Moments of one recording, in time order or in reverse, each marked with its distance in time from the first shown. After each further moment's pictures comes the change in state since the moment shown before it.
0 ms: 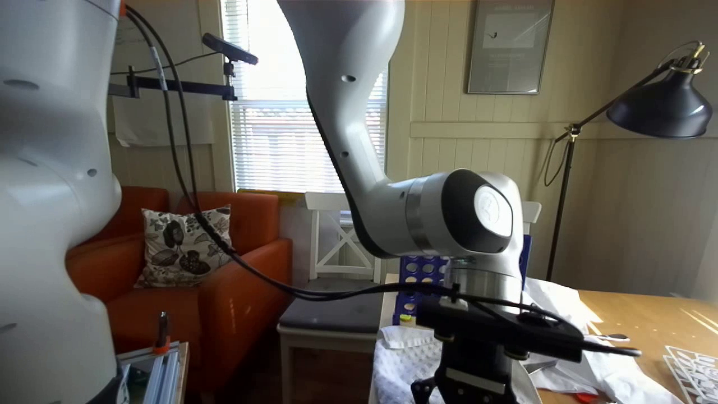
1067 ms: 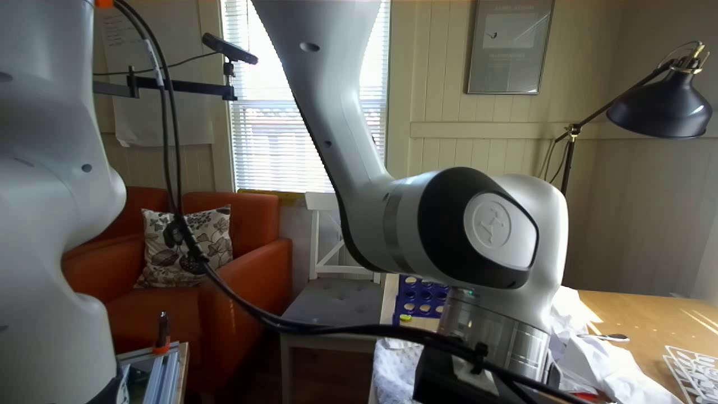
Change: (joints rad) arm -0.062 -0.091 -0.136 -0.111 0.067 -0.024 -0.406
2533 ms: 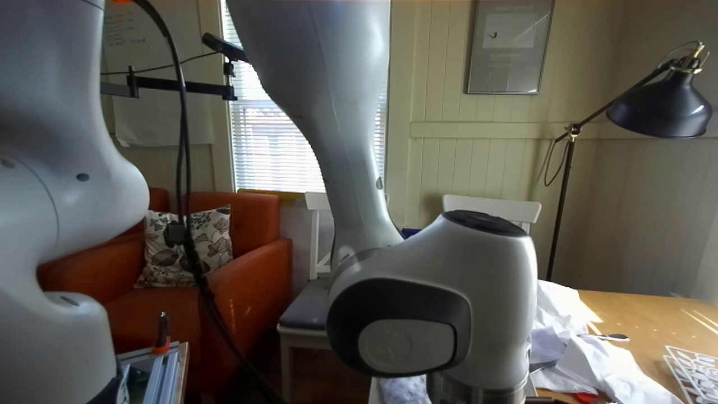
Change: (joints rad) arm -0.371 0.113 0.346 -0.138 0.426 0.748 -0.627
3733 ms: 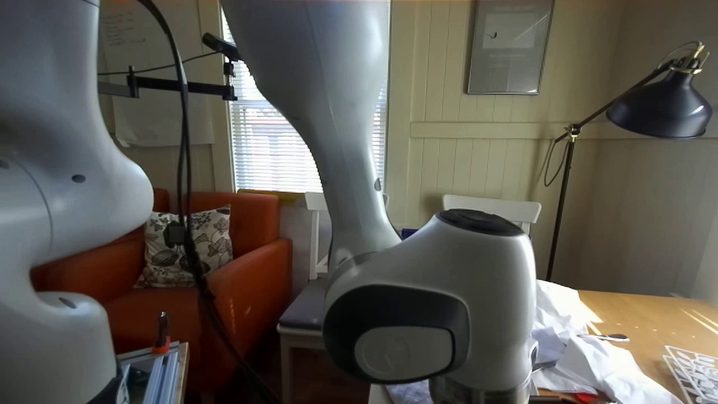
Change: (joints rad) arm -0.097 0.005 0.082 -0.005 -0.020 0.055 0.043
